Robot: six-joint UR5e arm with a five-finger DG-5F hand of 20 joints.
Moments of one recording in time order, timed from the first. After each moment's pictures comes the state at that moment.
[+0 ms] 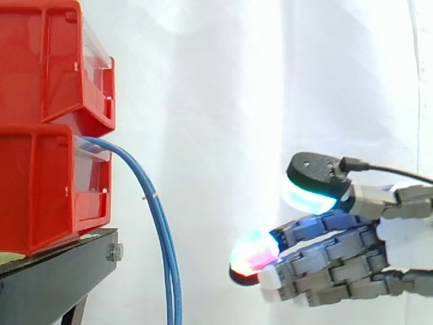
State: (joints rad) arm 0.24 -2.24 -1.42 -2.61 -0.78 -0.25
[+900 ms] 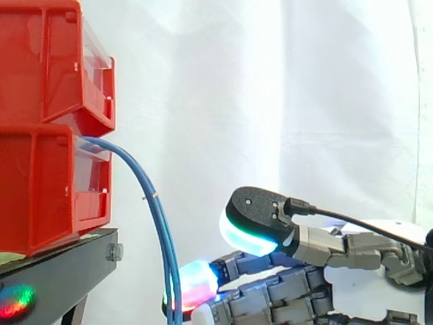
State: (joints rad) arm 0.25 -2.40 -1.29 -2.47 -0.82 -0.31
